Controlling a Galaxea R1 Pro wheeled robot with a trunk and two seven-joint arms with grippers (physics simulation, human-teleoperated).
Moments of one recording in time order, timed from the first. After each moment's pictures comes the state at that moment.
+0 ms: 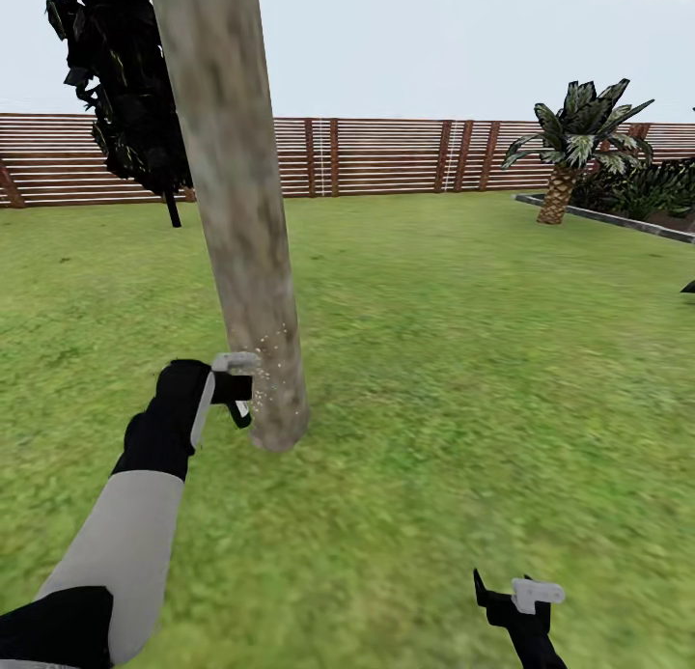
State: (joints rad) left arm -0.92 -0.05 0.13 -1.07 -0.18 1.01 -0.14; right arm -0.43 -0.08 -0.17 -0.15 0.03 -0.65 0.04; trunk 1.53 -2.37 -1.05
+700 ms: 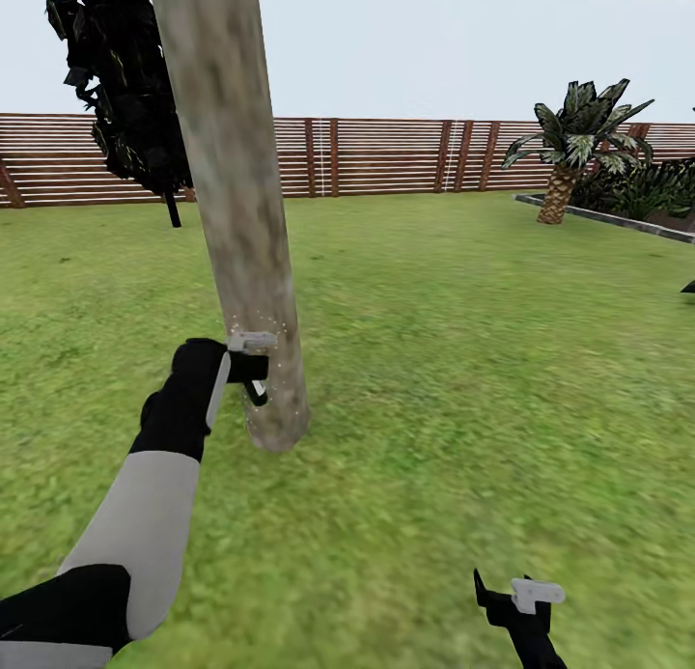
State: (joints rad) left arm -0.98 -0.10 0.10 -1.08 -0.18 1.02 -0.14; right arm -0.43 -0.08 -0.17 -0.15 0.03 -0.65 0.04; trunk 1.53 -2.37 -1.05
